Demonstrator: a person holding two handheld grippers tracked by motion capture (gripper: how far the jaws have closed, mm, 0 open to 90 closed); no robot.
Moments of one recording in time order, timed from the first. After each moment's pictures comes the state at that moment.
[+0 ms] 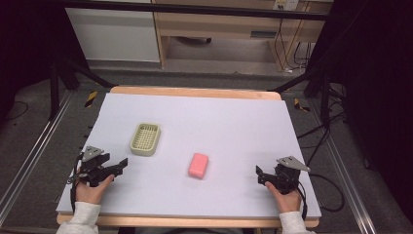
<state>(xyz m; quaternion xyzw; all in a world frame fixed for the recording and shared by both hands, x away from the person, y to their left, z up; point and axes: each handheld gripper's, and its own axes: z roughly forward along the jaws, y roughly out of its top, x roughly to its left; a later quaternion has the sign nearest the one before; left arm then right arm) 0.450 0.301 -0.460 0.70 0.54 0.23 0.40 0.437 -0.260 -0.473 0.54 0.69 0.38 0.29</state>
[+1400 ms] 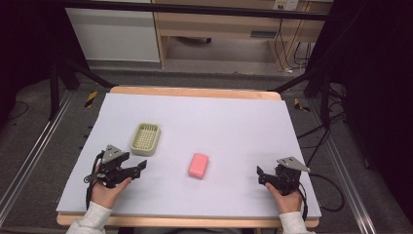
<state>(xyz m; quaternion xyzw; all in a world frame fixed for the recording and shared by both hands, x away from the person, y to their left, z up) 0.444 0.246 -0.442 0.74 0.48 0.22 0.42 0.435 -0.260 -0.472 0.55 0.69 0.37 0.29</state>
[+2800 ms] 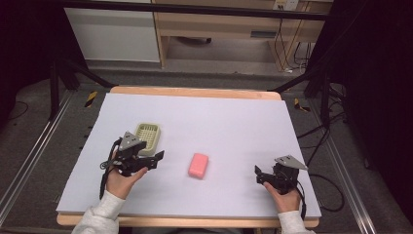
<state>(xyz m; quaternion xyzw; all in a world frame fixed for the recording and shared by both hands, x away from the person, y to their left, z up) 0.462 0.195 -0.404 0.76 0.44 0.20 0.44 0.437 -0.254 -0.468 0.55 0.70 0.37 0.29</state>
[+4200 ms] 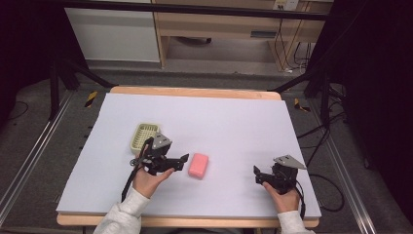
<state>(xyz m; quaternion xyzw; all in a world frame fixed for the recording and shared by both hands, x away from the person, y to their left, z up) 0.470 0.129 -0.412 0.79 0.41 0.18 0.43 0.438 -0.252 -0.468 0.54 0.70 0.37 0.28</state>
